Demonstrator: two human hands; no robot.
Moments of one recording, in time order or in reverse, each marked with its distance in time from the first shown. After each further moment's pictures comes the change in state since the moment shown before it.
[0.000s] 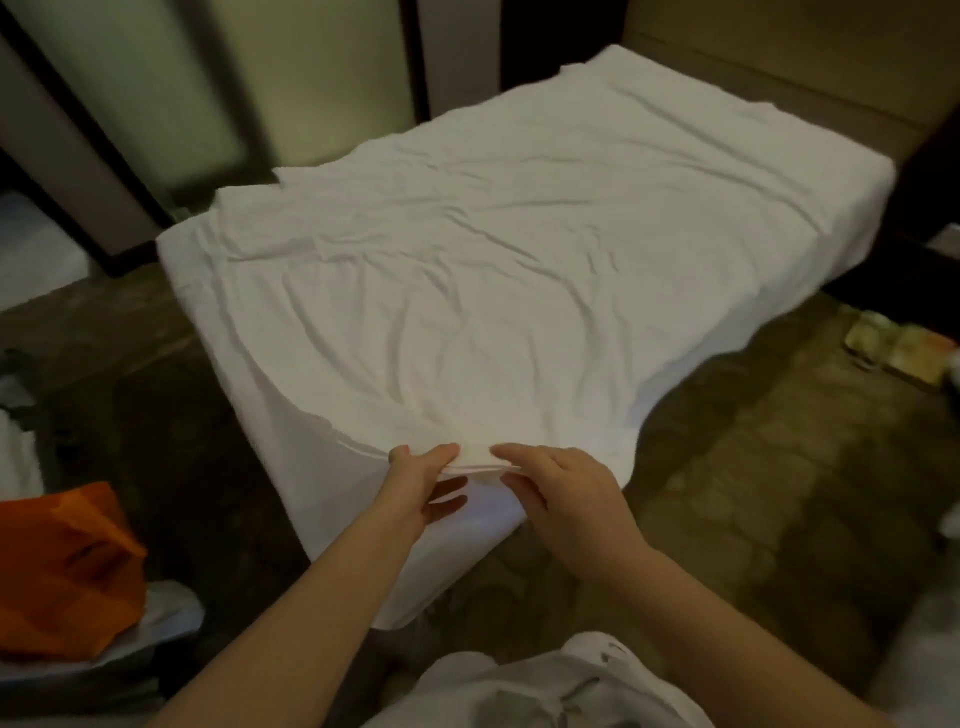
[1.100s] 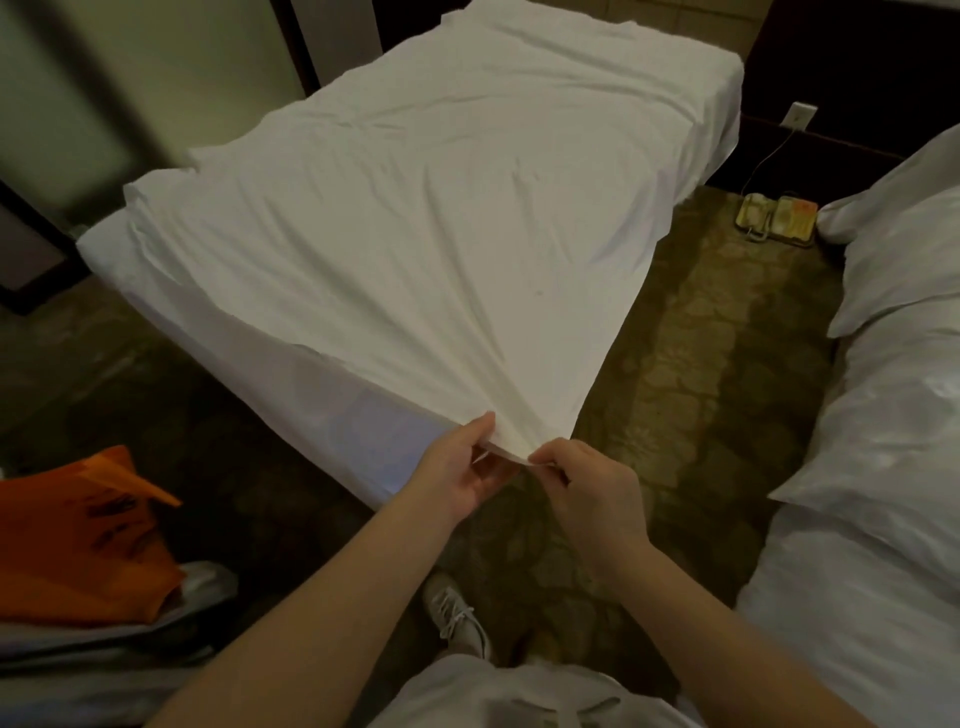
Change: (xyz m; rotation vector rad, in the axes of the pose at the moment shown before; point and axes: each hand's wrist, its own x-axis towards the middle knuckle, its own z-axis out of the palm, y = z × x) left_hand -0.138 -0.106 -0.074 -0.115 -0.340 -0.232; right_hand -0.192 -0.128 0.047 -0.063 0.280 0.379
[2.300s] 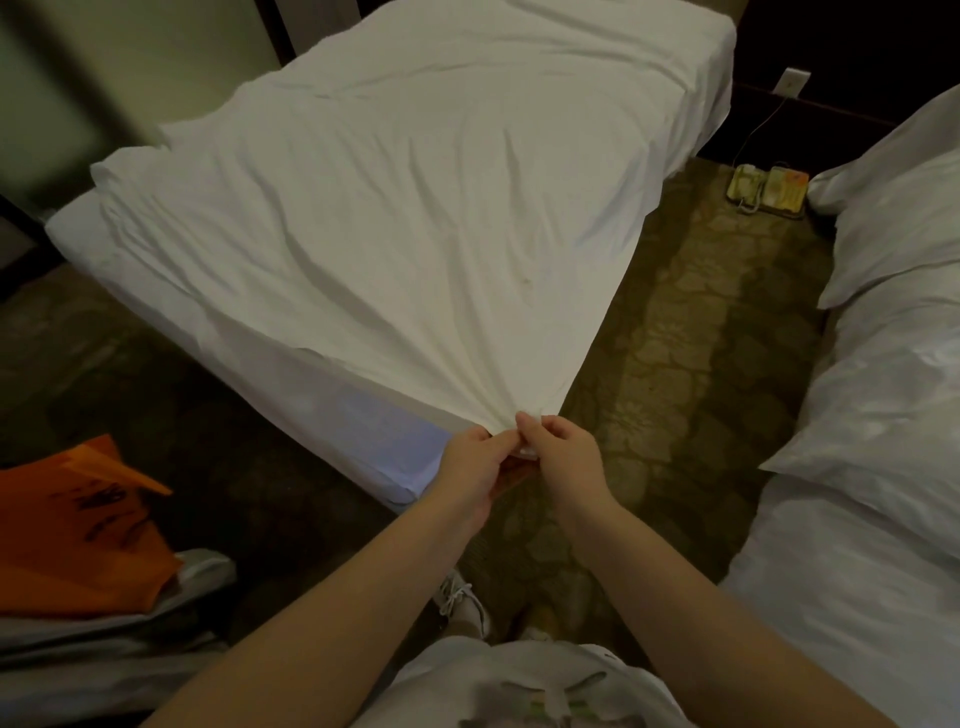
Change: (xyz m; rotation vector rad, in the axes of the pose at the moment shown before) left_hand 0.003 -0.034 -0.002 0.382 -0.007 0.169; right_hand 0.016 -0.011 0.029 0.843 -0.096 0.990
